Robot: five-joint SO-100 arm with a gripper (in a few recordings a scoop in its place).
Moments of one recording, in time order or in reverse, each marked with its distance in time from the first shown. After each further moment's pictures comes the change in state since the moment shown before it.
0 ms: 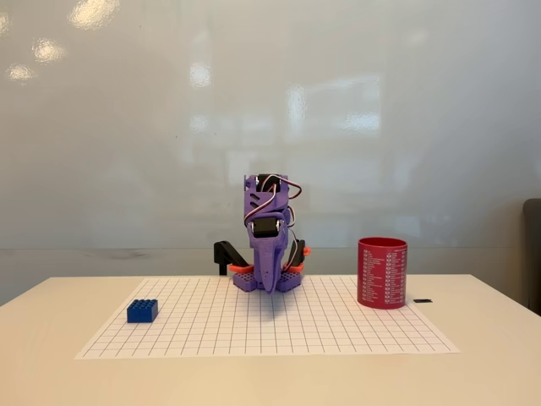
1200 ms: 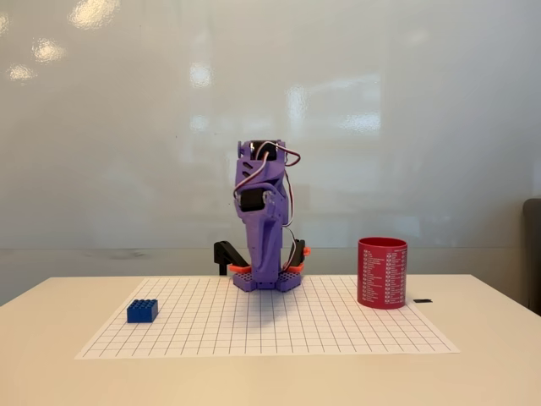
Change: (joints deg) arm 6.9 -43.7 -32.8 -4.0 11.5
